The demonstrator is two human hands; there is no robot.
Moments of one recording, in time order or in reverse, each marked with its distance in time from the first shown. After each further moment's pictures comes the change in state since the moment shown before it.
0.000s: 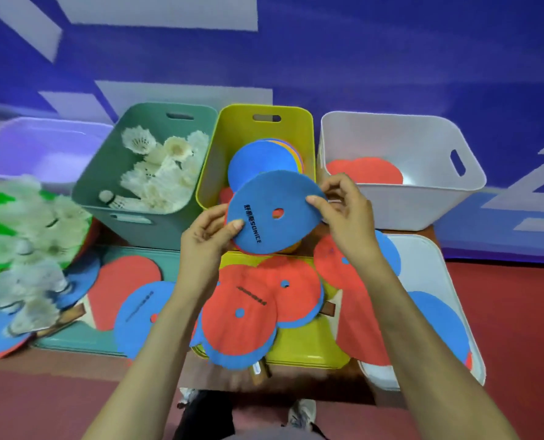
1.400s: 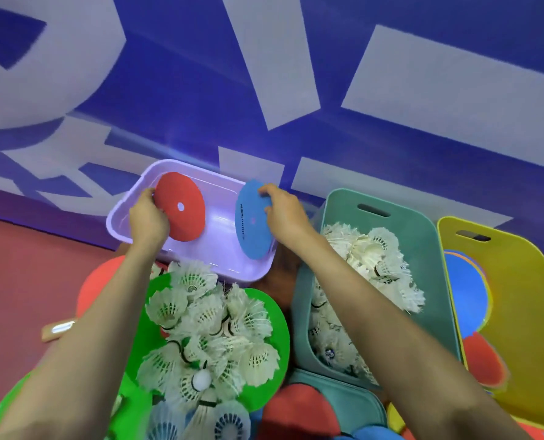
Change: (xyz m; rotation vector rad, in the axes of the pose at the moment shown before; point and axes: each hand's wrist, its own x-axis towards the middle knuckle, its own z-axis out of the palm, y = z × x) left_hand 0.384 0.073 -0.494 0.967 0.511 -0.077; right_hand 0.236 -0.051 0.546 -0.735 -0.498 0.023
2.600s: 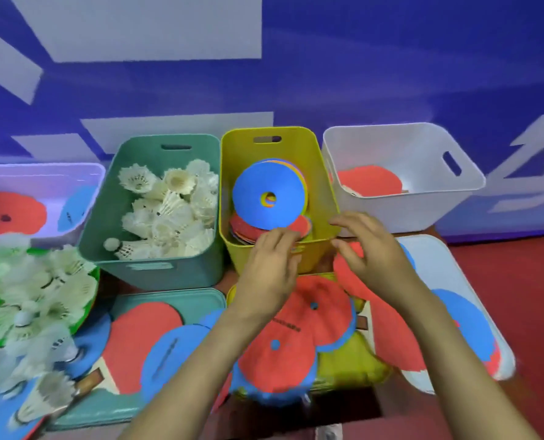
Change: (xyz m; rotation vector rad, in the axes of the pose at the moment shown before) left_hand -0.522 0.230 0.150 -0.022 -0.477 1.008; right_hand -0.434 0.310 -0.190 -0.067 0.478 -0.089
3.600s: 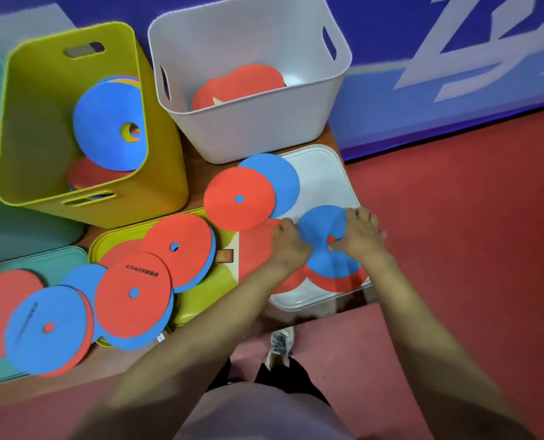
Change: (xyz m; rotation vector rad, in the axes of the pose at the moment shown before) left_hand 0.014 0.180 0.302 -0.316 -0.610 -0.772; right_hand -0.187 0.280 -0.039 -0.160 -0.559 0.962
